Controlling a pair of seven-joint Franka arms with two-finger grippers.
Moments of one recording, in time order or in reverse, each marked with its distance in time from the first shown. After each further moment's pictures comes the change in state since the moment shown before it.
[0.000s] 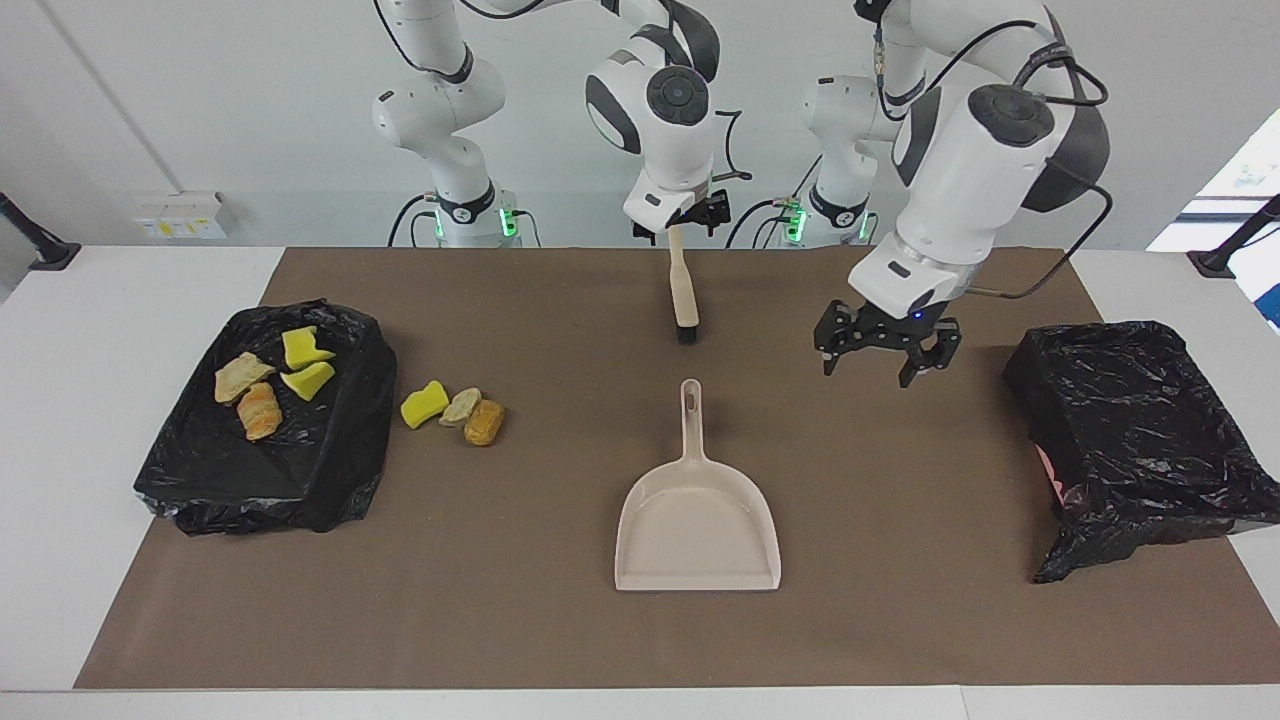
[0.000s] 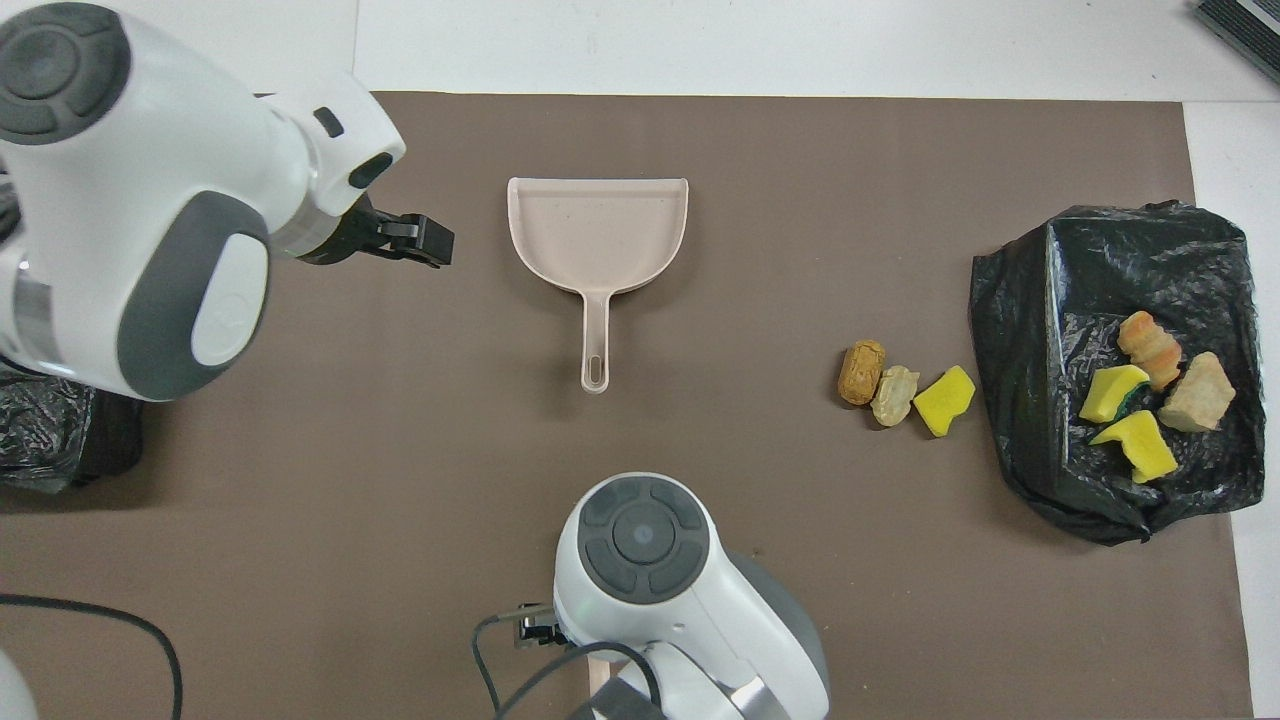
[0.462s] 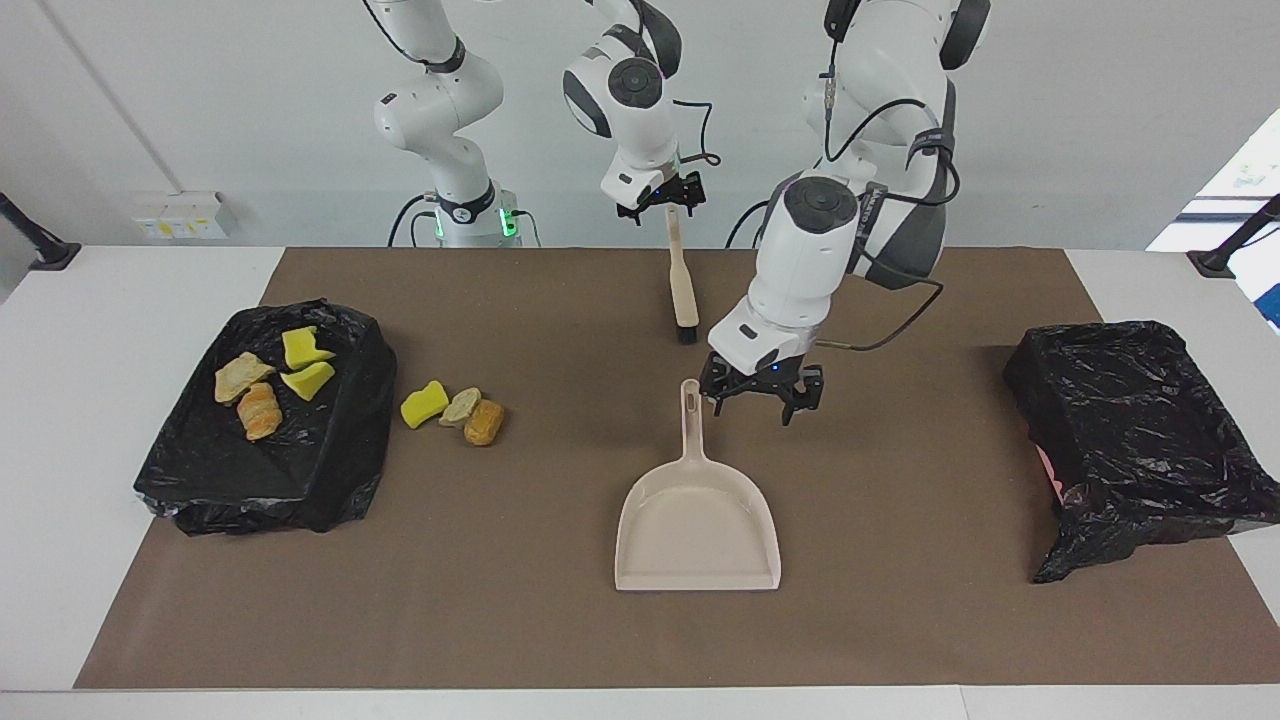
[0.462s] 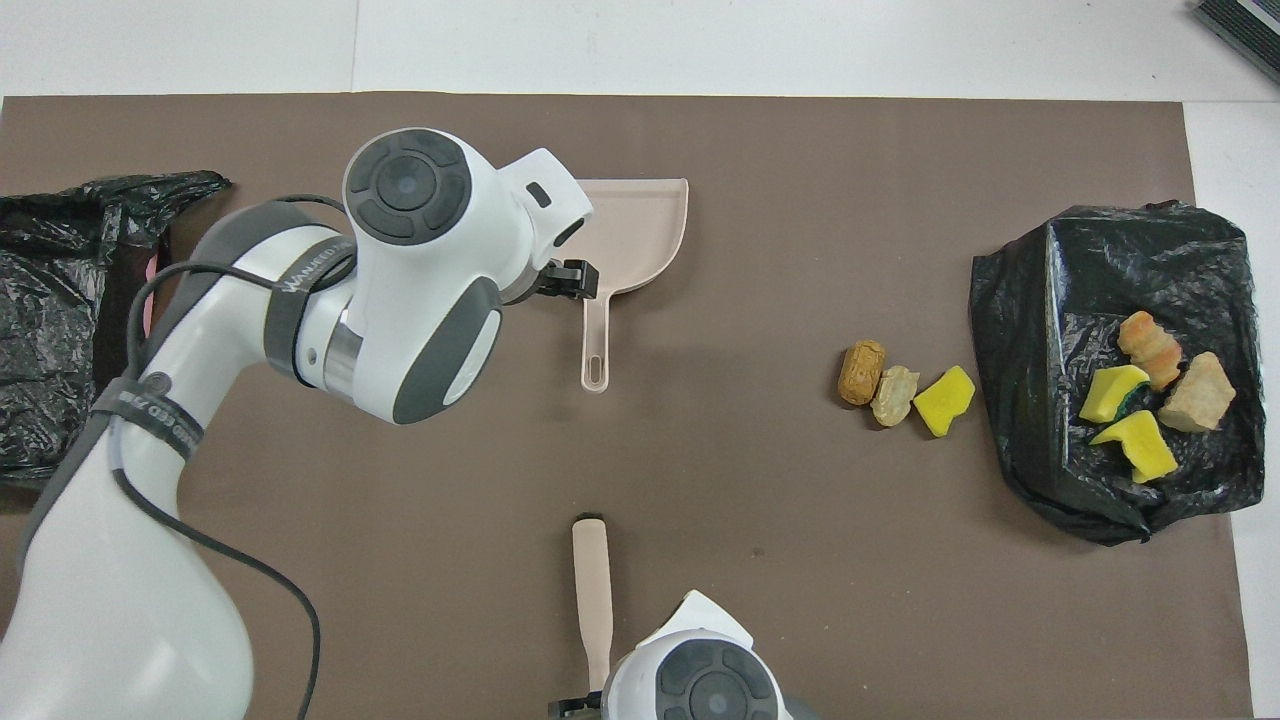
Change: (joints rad) left arm -0.171 0.127 -0.001 -0.061 0.054 0.197 -0.210; right arm 0.100 -0.202 -0.001 -0.349 0.080 0.219 0.010
